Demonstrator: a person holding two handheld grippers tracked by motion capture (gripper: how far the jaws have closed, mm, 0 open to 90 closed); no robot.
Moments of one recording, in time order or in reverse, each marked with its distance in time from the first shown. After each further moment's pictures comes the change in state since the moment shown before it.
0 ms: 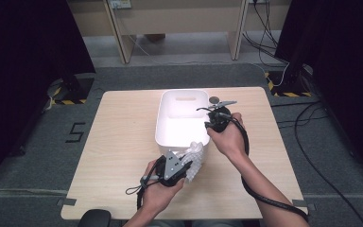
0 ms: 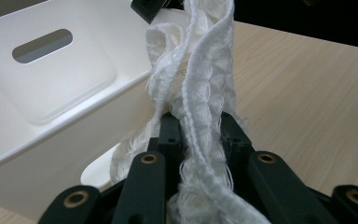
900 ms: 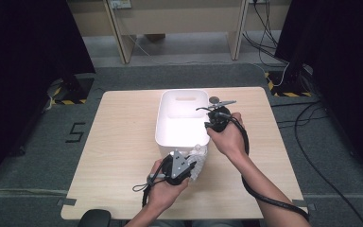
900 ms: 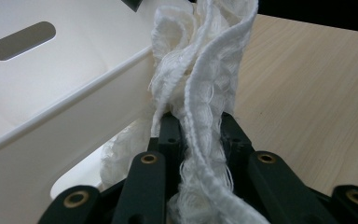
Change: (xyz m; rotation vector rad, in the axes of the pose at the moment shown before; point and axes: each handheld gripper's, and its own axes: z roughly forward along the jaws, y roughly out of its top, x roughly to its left) left arm -0.005 -0.003 0.020 0.027 -0.019 0.023; right arm 0.001 0.001 0.000 0.012 0.000 0.008
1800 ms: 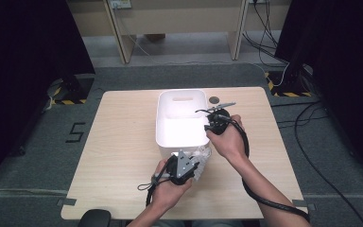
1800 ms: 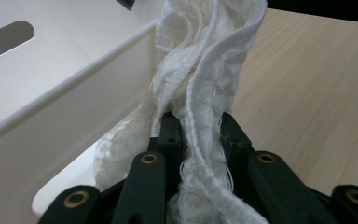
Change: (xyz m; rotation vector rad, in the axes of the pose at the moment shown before) left arm -0.006 -0.002 0.013 0.015 0.003 0.007; right arm 0.005 -0.005 -0.004 0.029 0.011 0.008
